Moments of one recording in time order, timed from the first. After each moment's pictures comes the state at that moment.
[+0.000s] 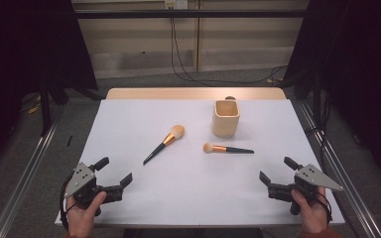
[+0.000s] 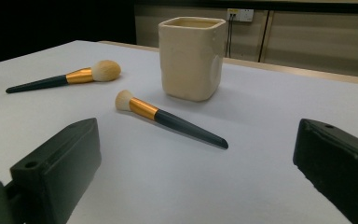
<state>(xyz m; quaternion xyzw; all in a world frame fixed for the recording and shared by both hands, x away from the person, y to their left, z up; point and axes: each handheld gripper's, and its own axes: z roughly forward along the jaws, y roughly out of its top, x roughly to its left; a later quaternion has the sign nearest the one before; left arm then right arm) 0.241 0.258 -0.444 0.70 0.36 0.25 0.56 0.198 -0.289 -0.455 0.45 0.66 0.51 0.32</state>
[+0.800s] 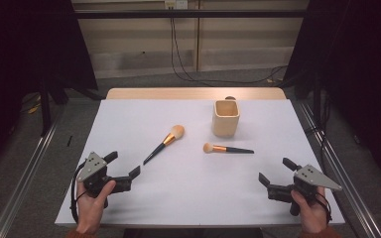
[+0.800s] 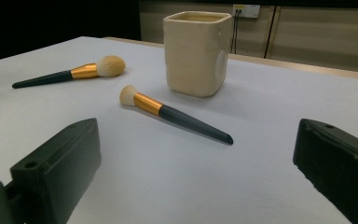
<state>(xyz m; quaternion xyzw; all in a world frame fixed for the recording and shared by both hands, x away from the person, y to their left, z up) 0.269 0.236 -0.441 0.72 0.37 0.22 0.54 0.199 -0.289 -0.458 0.45 0.66 0.51 0.31</state>
